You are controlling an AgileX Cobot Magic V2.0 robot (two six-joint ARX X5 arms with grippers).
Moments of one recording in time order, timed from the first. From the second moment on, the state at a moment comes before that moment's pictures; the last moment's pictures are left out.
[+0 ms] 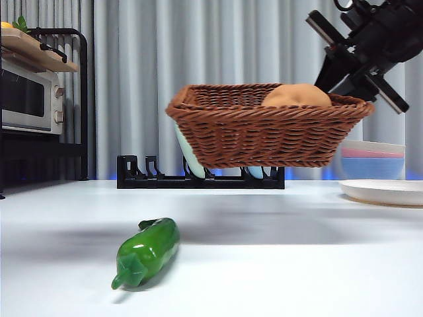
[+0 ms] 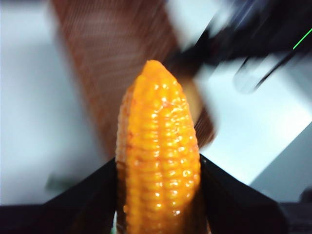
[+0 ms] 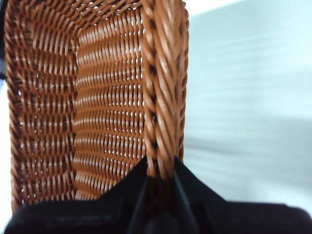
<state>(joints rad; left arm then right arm) -0.77 0.92 1.02 -0.54 0.06 -0.46 0.23 1.45 1.04 -0.32 -0.52 0.38</state>
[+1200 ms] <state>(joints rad) -0.71 1.48 1.45 -0.72 0.06 -0.28 0.33 1.45 1.04 -0.34 -0.51 0.39</state>
